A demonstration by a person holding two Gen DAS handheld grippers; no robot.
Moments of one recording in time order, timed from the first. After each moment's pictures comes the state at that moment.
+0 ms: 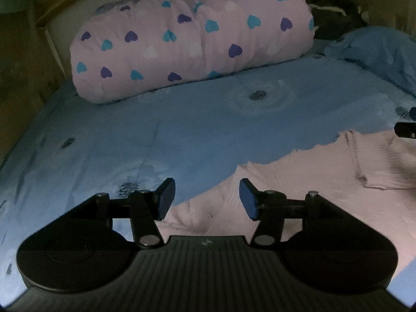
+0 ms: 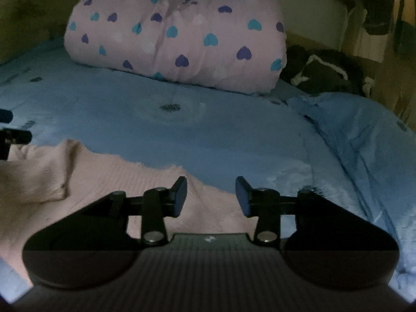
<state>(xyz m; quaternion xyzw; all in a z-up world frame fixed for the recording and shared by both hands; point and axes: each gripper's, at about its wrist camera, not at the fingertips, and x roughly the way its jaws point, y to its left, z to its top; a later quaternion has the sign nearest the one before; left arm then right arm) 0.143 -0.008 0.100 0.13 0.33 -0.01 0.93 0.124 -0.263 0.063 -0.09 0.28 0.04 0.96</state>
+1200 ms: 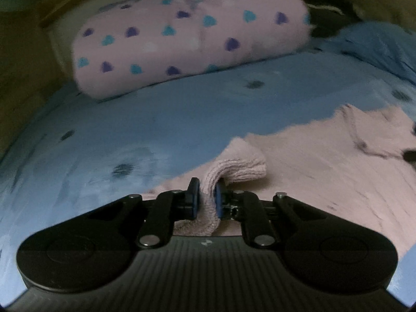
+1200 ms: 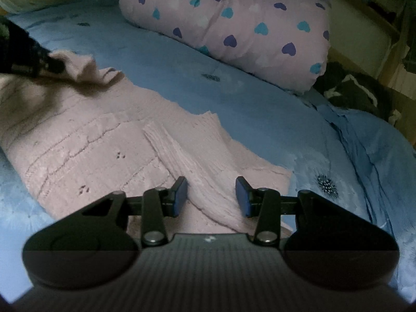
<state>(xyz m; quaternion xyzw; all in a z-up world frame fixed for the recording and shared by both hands) 0.117 0.003 0.058 0.13 0.31 0.00 0.94 0.085 -0.258 0.014 -0.20 0.28 0.12 0.93</state>
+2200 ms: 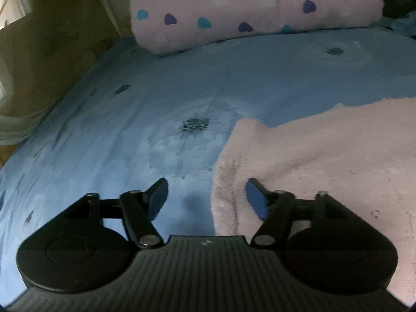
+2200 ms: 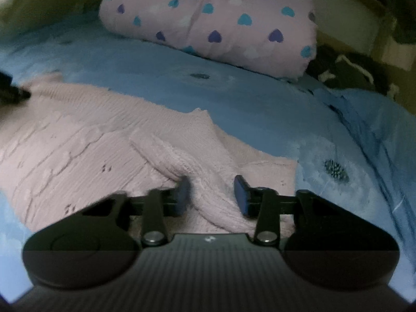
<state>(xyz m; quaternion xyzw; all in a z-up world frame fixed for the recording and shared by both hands) 0.140 0.065 0.031 0.13 0.36 0.14 0.91 0.103 -0.270 0.003 -0.13 0.29 0.10 0.94</state>
